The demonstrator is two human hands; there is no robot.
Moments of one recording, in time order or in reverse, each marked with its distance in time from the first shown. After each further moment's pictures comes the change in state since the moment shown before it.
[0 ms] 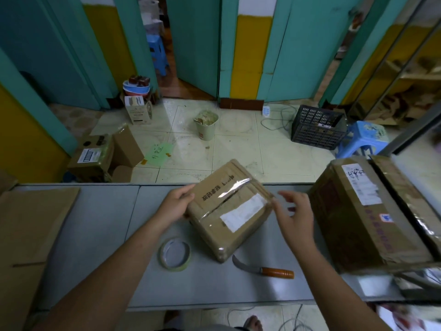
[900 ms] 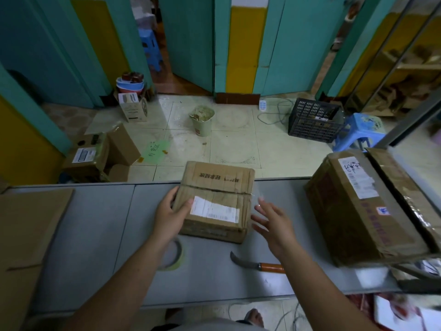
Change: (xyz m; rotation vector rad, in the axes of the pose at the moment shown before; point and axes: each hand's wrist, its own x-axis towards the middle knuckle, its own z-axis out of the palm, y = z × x) left_hand -0.032 -0.023 0.019 -0.073 0.234 0.076; right_hand -0.019 -0.012 0.026 0.719 -0.192 0.828
